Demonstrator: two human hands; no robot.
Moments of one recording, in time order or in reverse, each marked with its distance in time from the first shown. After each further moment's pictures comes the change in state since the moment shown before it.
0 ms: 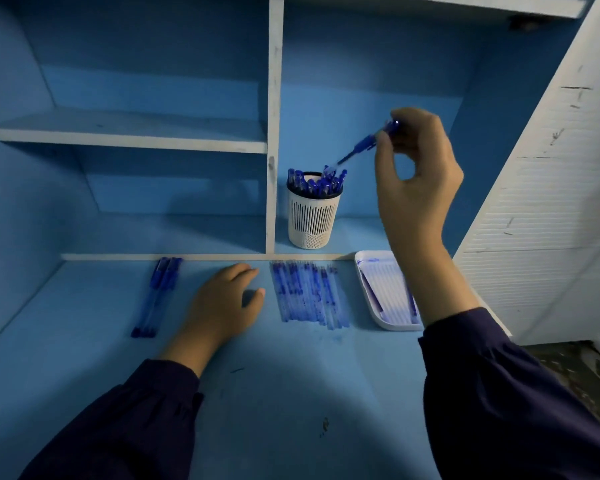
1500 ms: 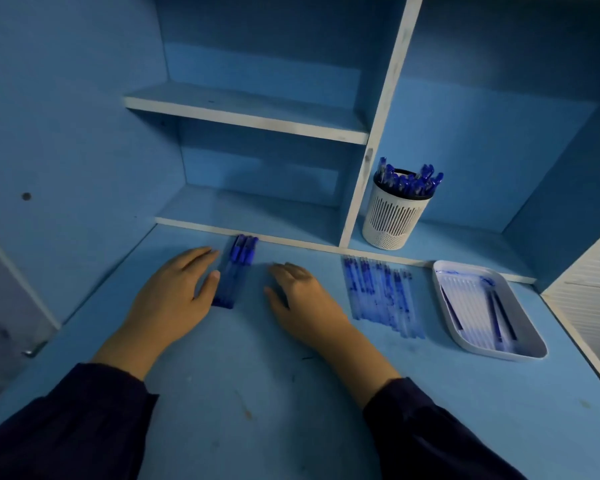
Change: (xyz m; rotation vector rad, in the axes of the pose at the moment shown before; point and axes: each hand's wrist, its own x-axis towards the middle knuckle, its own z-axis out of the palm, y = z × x) left_hand -0.076 -0.099 -0.079 0.100 0.245 -0.170; right_hand -0.188 -0.039 0.107 -0.058 -1.172 0.018
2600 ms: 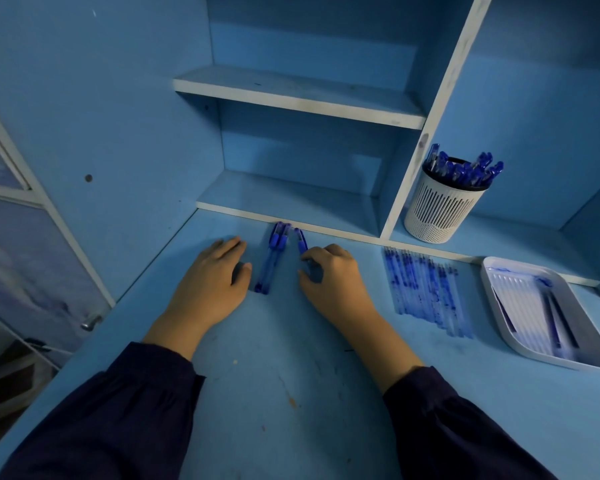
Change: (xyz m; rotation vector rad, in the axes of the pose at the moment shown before) left_hand 0.001 -0.017 0.006 -0.016 -0.134 -0.134; right_hand 0.019 -0.012 0.013 0.134 0.095 0.208
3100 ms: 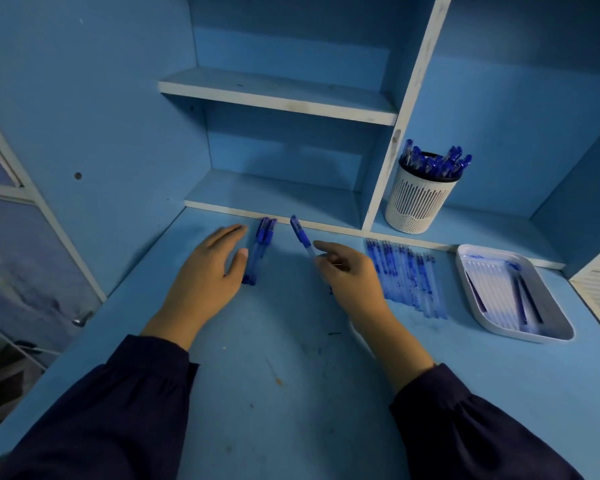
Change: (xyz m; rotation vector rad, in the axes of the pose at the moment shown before) left_hand -0.011 0.015 -0.002 -0.205 0.190 0.174; right_hand -0.030 0.003 -0.038 0.650 0.065 0.383
